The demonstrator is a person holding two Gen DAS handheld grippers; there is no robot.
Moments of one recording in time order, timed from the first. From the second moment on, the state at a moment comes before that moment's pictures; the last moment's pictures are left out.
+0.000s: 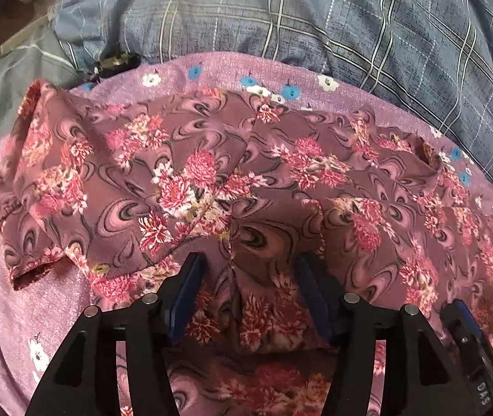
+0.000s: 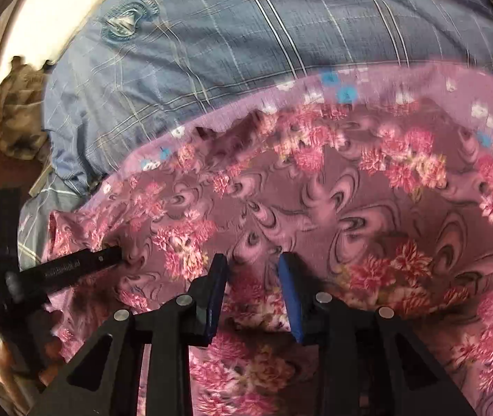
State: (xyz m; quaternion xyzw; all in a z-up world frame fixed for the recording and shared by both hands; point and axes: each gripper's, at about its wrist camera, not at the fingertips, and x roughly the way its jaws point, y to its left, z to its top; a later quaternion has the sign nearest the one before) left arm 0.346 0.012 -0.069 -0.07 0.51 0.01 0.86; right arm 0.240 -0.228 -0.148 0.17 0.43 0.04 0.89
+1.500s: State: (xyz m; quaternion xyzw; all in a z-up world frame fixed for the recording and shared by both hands) left arm 0.309 0.273 0.071 0.03 0.37 0.26 0.89; right arm 0.254 -0.108 -0.149 0.06 0.44 0.17 0.88
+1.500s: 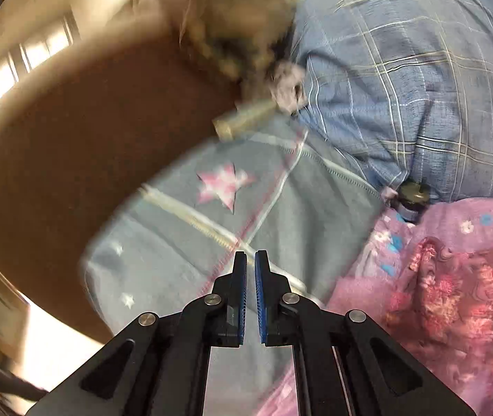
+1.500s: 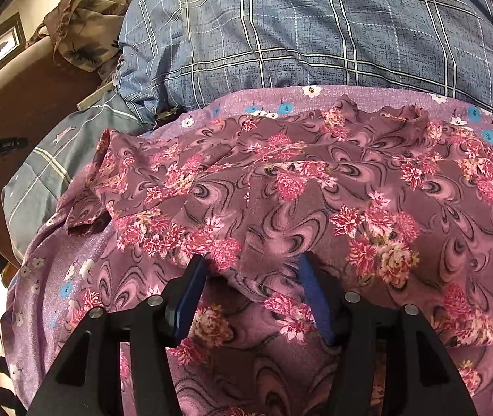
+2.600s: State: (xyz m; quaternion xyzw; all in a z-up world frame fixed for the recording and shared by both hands) left arm 0.414 0.357 0.003 0.12 0.42 0.34 0.83; right arm 0.255 -0.114 -0.152 0.08 0.43 0.18 0.88
